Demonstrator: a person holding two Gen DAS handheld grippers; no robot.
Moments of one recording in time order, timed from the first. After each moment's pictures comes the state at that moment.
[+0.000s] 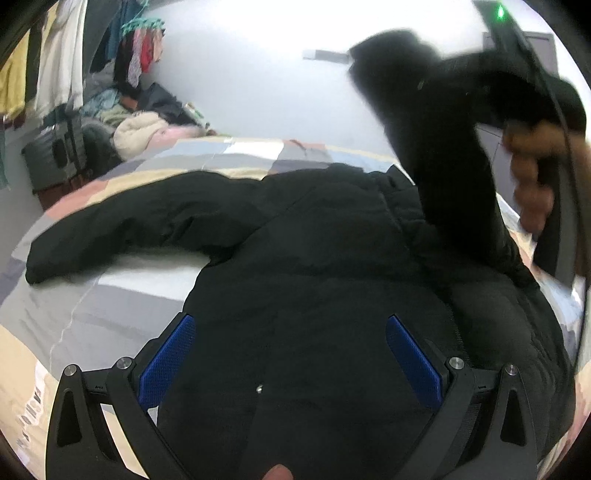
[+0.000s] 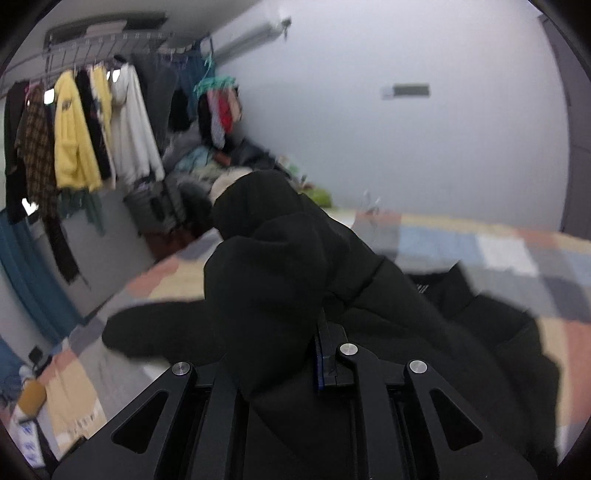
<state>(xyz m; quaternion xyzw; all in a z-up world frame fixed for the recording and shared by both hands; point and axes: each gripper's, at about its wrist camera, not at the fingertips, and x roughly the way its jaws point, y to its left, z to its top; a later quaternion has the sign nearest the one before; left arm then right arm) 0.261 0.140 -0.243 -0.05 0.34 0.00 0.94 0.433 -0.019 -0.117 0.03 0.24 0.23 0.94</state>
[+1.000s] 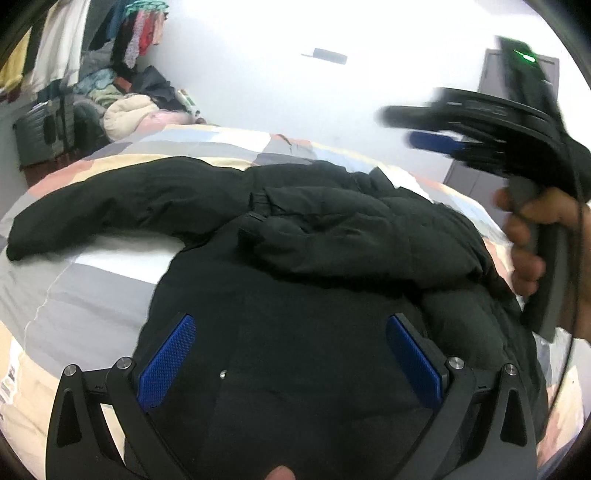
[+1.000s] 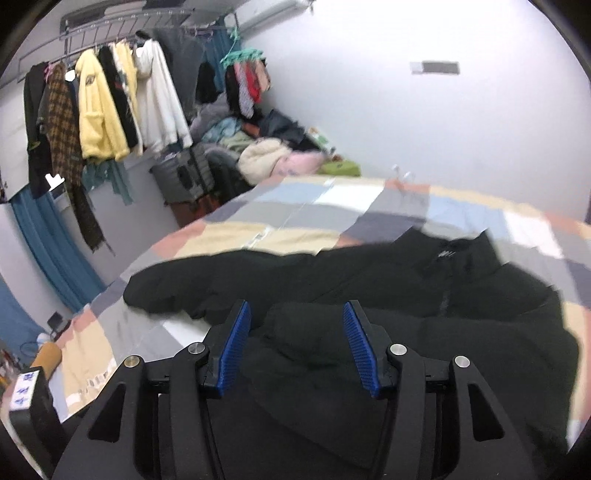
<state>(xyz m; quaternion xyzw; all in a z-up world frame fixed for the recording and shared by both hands) 0.248 0.129 -0.237 -0.10 0.34 -0.03 0.94 0.396 -0.045 -0.126 0.01 0.27 0.28 0.92</state>
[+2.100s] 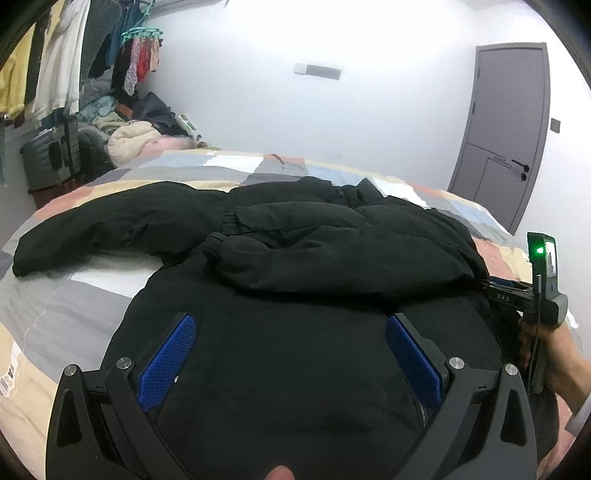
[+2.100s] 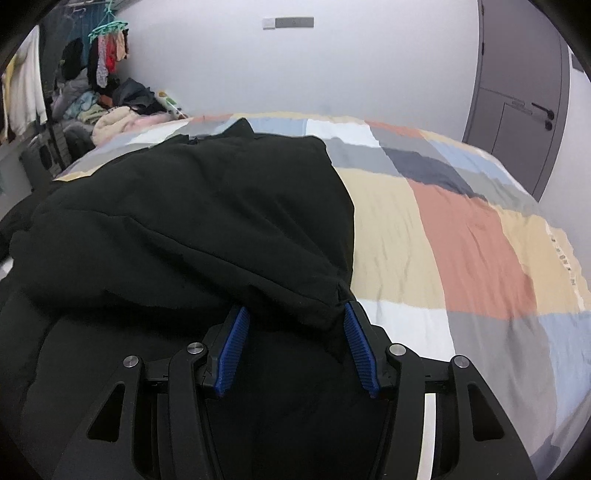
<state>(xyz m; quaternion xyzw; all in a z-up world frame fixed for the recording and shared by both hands) 0.246 0.068 -0.232 -0.07 0.30 -0.01 0.95 0.395 -0.272 -0.284 -0.02 0.34 0.02 0.94</state>
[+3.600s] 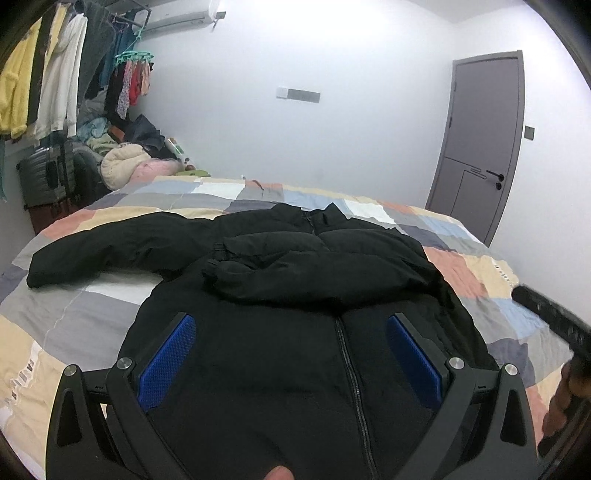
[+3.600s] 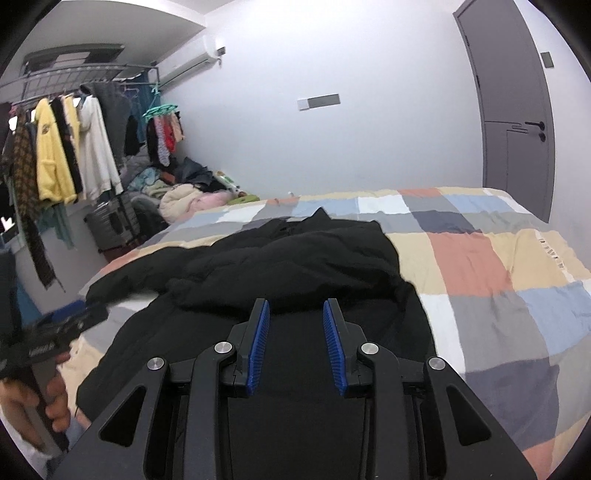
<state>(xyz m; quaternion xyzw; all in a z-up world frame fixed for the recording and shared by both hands) 0.163 0.038 -0.172 -0.06 0.26 -0.04 0.96 0.189 -0.227 -0.171 0.07 0.22 0.11 0.97</state>
